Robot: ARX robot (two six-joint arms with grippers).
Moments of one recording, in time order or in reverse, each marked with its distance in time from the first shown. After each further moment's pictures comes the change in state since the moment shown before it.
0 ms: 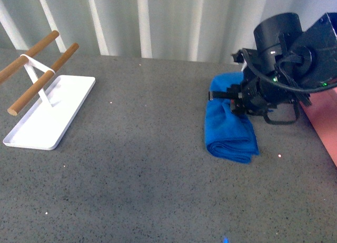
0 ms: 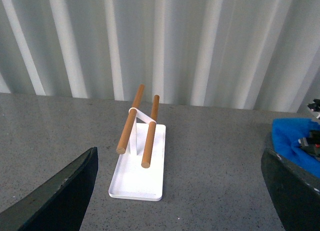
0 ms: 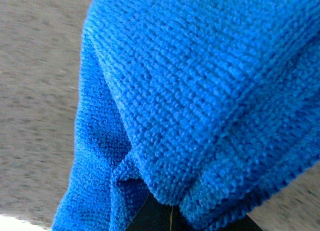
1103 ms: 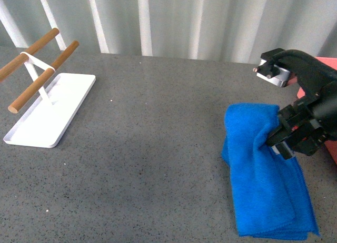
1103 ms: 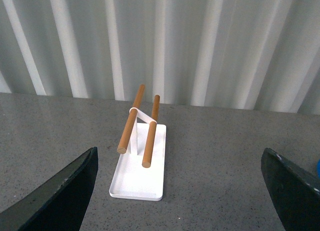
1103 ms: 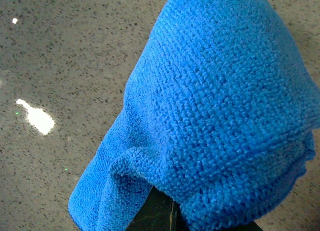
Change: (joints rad) left arm 0.000 0.000 0.000 0.000 0.000 0.000; right arm -0.091 -0.556 -0.478 -0.374 -0.189 -0.596
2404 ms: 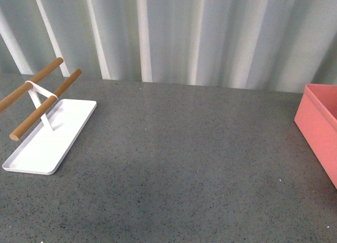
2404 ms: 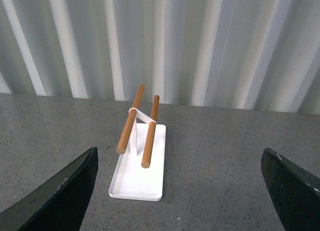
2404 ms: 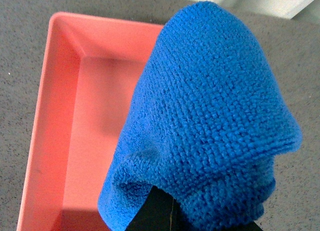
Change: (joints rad) left arm 0.000 0.000 0.000 0.000 0.000 0.000; right arm -0.600 -0.035 0.446 -0.214 0.087 -0.025
